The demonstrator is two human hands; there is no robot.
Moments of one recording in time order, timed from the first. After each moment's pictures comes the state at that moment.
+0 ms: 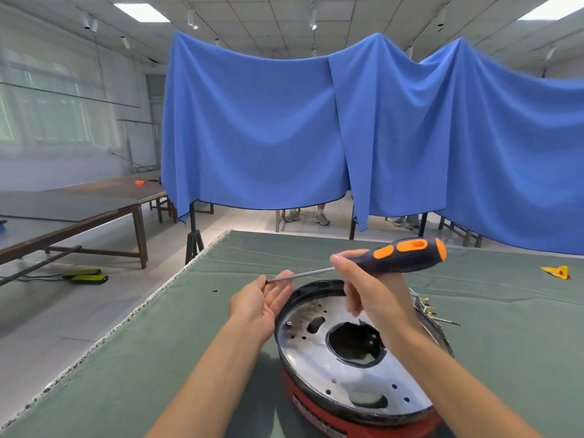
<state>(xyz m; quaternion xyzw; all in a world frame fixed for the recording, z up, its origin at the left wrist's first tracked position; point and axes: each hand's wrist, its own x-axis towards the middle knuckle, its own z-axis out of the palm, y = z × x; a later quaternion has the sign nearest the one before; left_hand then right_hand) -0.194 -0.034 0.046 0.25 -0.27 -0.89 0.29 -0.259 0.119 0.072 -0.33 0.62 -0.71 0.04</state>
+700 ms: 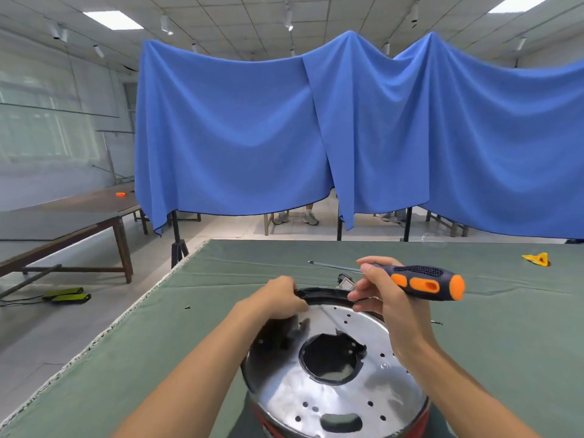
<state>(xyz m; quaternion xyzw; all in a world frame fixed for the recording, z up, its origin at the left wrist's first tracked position) -0.282 -0.043 0.043 0.21 -0.95 -0.24 0.02 -0.308 0.154 0.053 -0.25 0.55 -0.80 0.02</state>
